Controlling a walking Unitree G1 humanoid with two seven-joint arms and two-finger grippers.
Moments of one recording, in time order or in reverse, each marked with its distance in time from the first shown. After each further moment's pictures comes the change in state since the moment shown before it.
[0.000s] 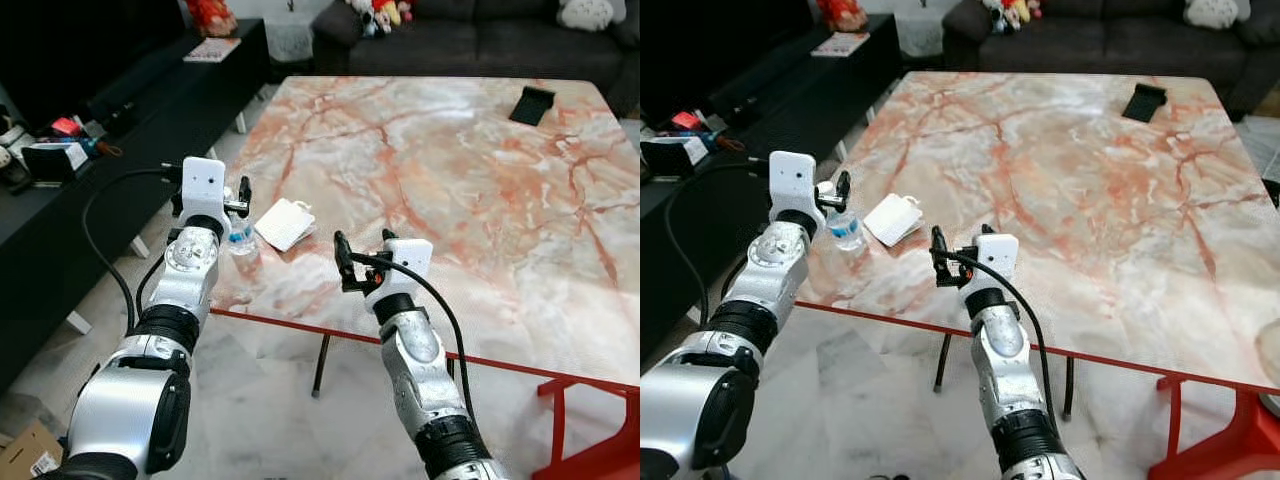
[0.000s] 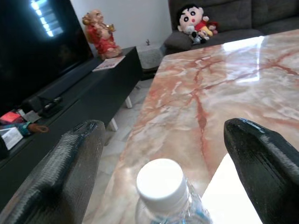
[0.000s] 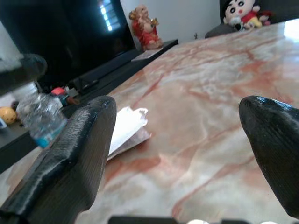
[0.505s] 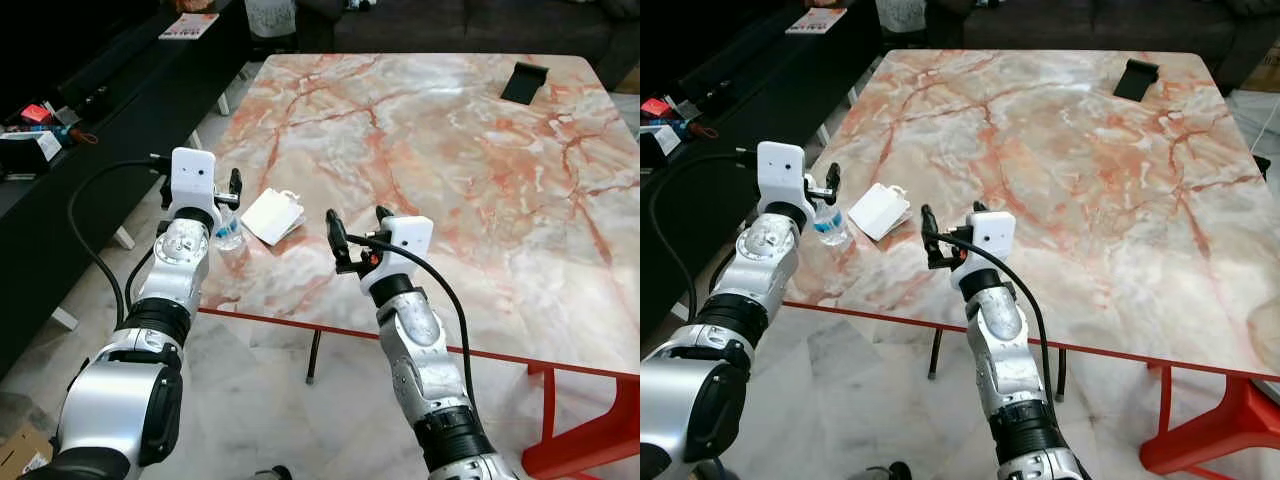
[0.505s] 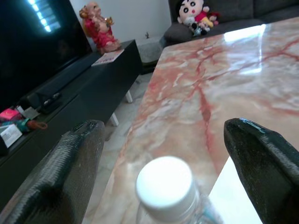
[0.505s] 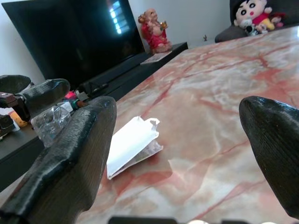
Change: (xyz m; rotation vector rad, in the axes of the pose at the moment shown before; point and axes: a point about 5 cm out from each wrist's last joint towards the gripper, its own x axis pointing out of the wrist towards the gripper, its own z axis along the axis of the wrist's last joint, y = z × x) left arm 0.003 0.012 0.006 0.021 -0.006 0.025; right arm 0.009 0.014 0.023 0.014 -0.039 0.073
